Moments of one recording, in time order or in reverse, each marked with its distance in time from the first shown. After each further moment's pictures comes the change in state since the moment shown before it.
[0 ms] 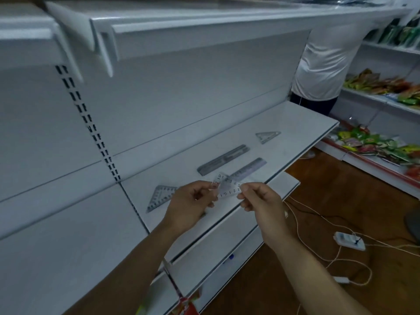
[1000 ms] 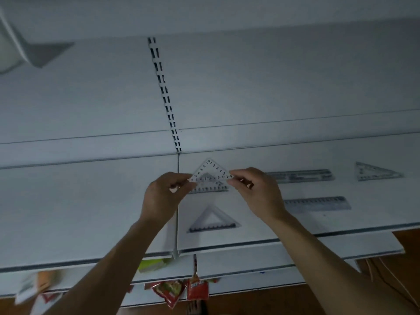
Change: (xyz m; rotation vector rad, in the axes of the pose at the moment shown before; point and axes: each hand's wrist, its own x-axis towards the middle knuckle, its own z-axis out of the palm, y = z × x) left_hand -0.018 -0.041 -0.063 0.533 0.814 -0.036; right_hand 0.123 0.031 0.082 -0.508 -0.688 -0.616
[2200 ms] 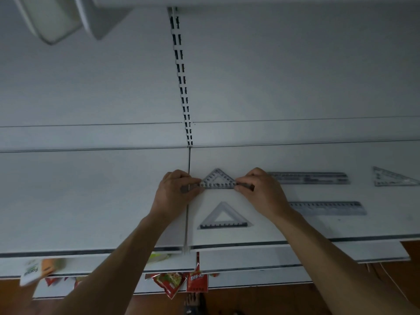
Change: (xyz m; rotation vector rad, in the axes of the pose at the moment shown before) left_hand 0.008 -0.045 0.006 0.204 -0.109 0.056; right_hand 0.010 0.019 0.025 -0.238 -0.247 0.083
